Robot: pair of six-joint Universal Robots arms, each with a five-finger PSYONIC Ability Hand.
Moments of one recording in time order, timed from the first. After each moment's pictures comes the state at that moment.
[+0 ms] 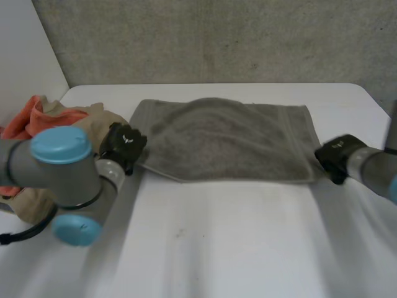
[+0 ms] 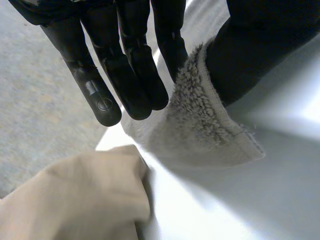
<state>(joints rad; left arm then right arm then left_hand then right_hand) 4.28 -2.15 -1.51 3.46 -1.62 3.84 1.71 -0.98 1.29 0.29 1.48 2.40 1.14 1.20 1.19 1.20 0.98 0.99 1.18 1.18 1.19 1.00</state>
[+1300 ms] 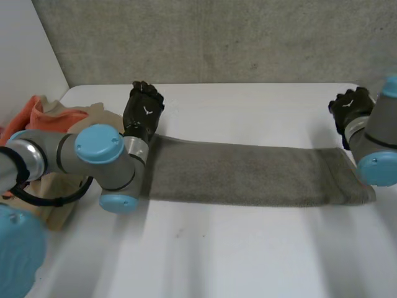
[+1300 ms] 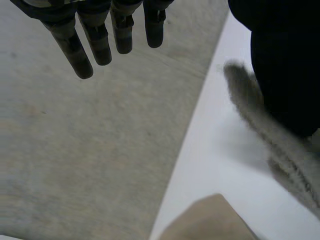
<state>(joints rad) 4.22 -2.43 -1.16 3.73 -1.67 4.07 1.73 -0.78 1.00 -0.03 1.64 2.30 0.19 0.20 0.21 0.20 0.05 0.20 0.22 0.22 0.23 0.06</state>
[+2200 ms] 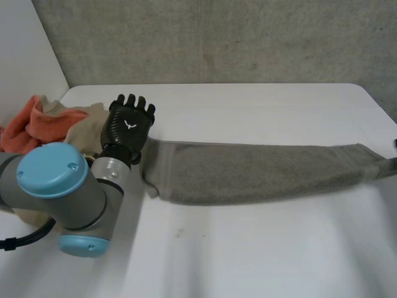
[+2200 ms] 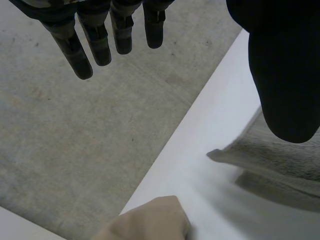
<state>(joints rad) 4.21 -2.02 -1.67 3.75 -1.66 3.80 1.31 -1.10 1.55 -0.12 1.34 2.37 0.19 0.20 0.21 0.20 0.05 0.69 1.17 1.18 1.19 0.99</state>
